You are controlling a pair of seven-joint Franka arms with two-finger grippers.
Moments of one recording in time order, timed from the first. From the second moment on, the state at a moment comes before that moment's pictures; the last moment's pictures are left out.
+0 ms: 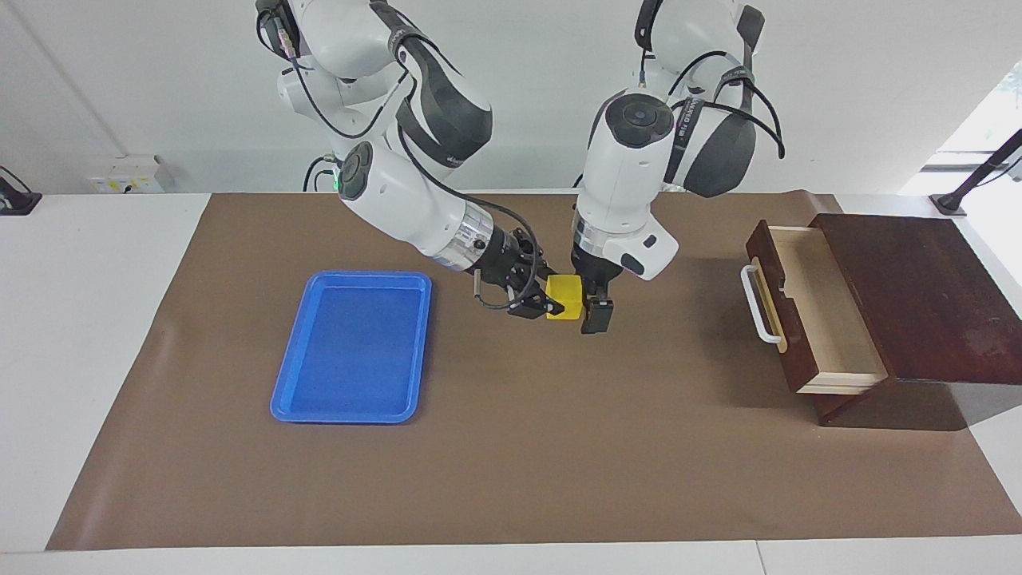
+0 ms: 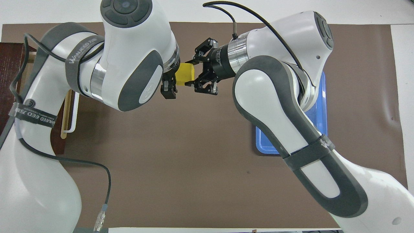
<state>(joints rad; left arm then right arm) -0.52 0.49 -0.03 -1.14 -0.01 1.69 -2.06 0.35 0.43 0.09 -1.39 0.76 2.09 1.72</state>
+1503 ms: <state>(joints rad) -0.55 0.50 -0.02 -1.12 0.00 1.65 -2.06 0.36 0.43 0.09 -1.40 0.76 2.08 1.72</state>
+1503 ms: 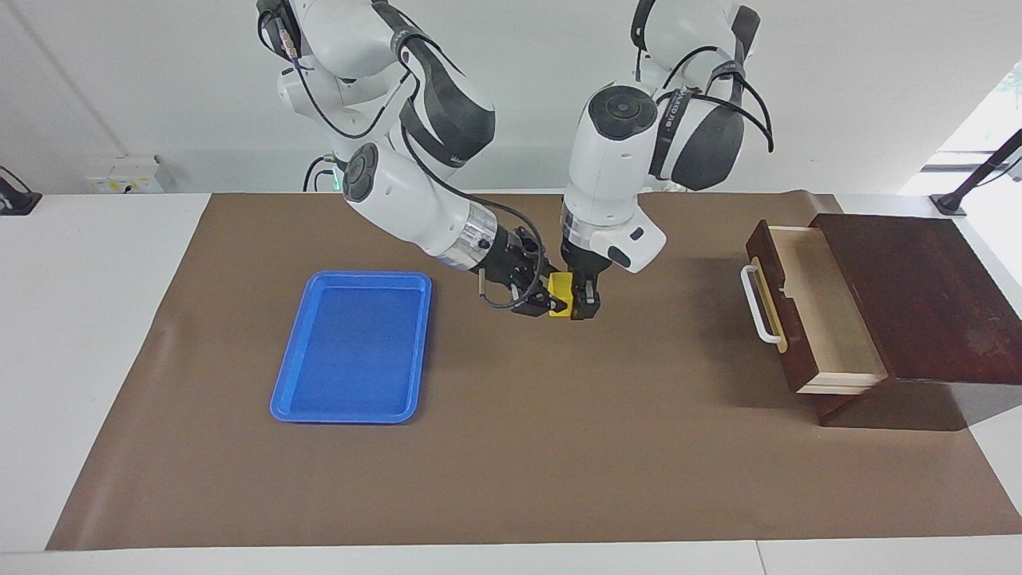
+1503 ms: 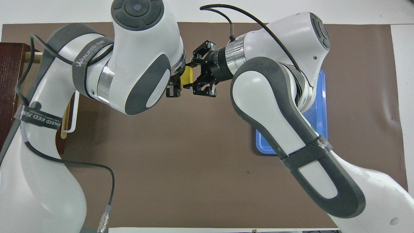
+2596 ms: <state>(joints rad) -0.41 0.50 -0.01 -1.12 0.03 1.61 -1.92 0.10 0.39 0.05 -1.36 0.53 1.84 1.46</state>
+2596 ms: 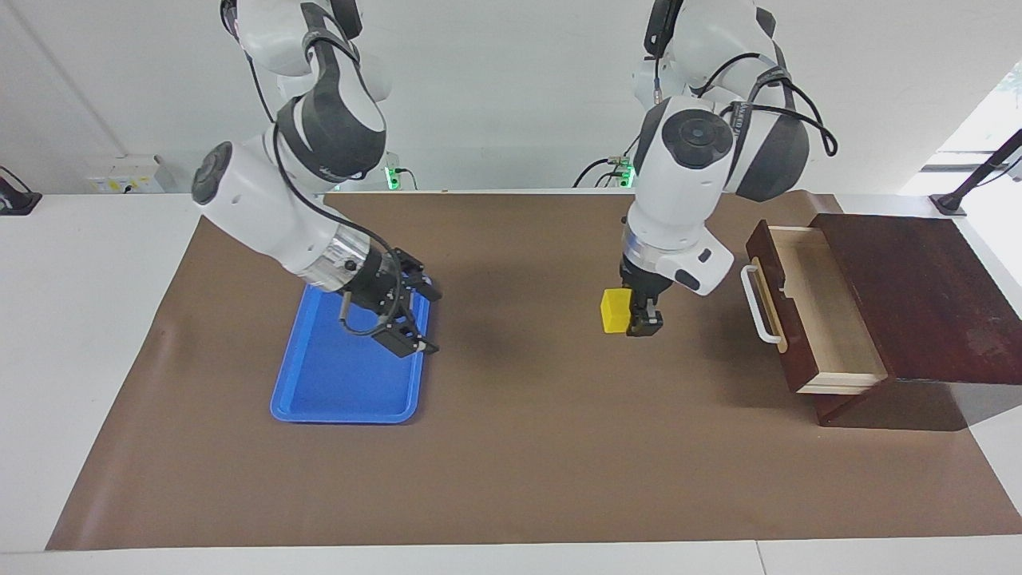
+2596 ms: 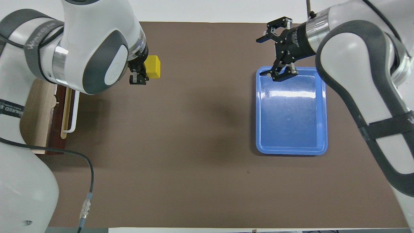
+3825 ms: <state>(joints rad) 0.02 0.37 -0.01 -1.28 0.03 1.67 -1.32 -0.06 0.13 0.04 -1.34 -0.03 1.40 0.06</state>
